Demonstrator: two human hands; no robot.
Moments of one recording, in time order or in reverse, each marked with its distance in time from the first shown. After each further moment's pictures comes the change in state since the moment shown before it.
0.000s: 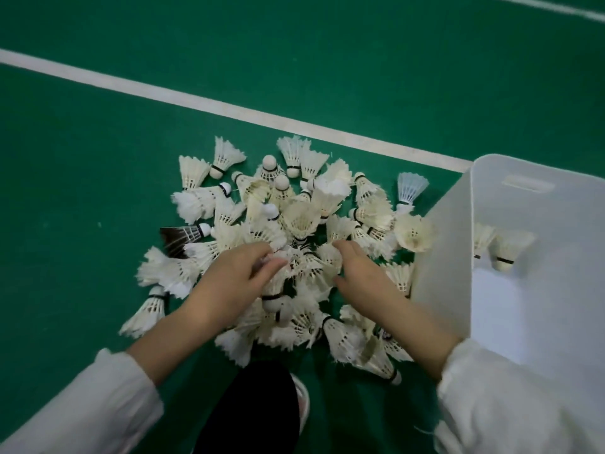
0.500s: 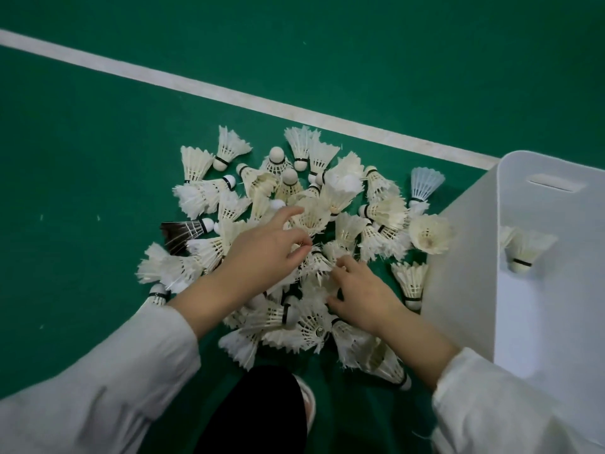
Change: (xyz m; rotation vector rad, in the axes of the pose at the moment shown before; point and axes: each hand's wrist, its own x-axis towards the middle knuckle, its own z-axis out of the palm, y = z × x) left_hand 0.051 0.000 0.011 0.352 -0.142 0.073; right_hand 0.014 0.009 0.028 -0.244 -0.128 -0.068
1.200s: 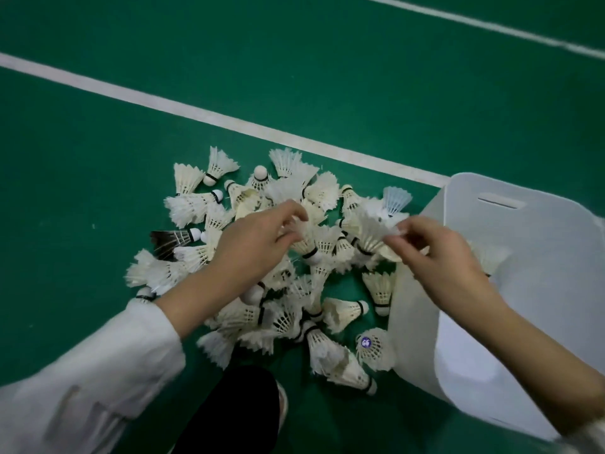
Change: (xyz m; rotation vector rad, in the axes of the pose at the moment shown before) left_hand -0.009 0.051 -0.040 -0.204 0.251 -0.045; right_hand -0.095 0.038 -0.114 0.429 0.557 0.010
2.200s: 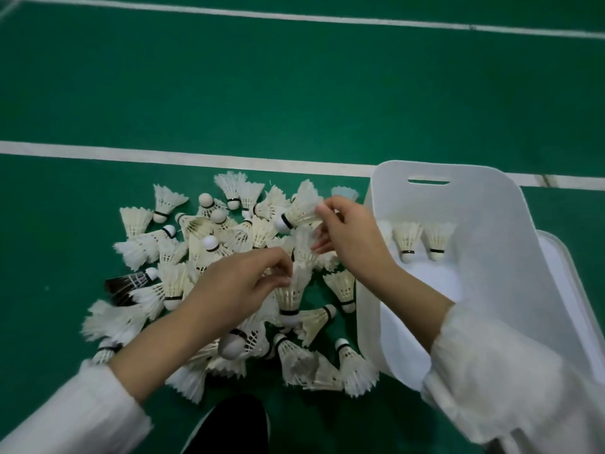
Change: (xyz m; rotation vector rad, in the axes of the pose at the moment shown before) left_hand -0.009 0.054 0.013 0.002 -0.242 0.193; right_hand 0.029 0.014 0.018 0.545 0.118 0.162
